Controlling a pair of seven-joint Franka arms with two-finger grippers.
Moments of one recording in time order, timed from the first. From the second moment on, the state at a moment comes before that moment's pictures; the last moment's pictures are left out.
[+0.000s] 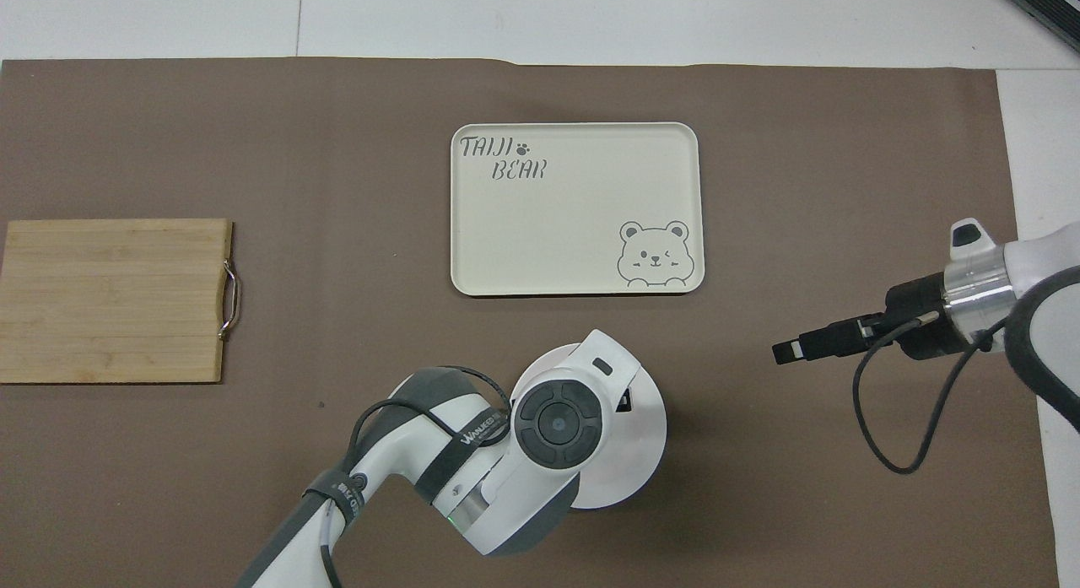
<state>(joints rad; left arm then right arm) -0.86 0.23 -0.02 -1.98 -0.09 2.30 -0.86 0.04 -0.06 -0.11 -2.08 0.61 1.71 -0.42</state>
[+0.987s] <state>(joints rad) -0.38 0.19 0.00 -1.78 -0.09 2.04 -0.31 0.14 -0.04 -0.11 -2.43 0.93 1.97 -0.60</state>
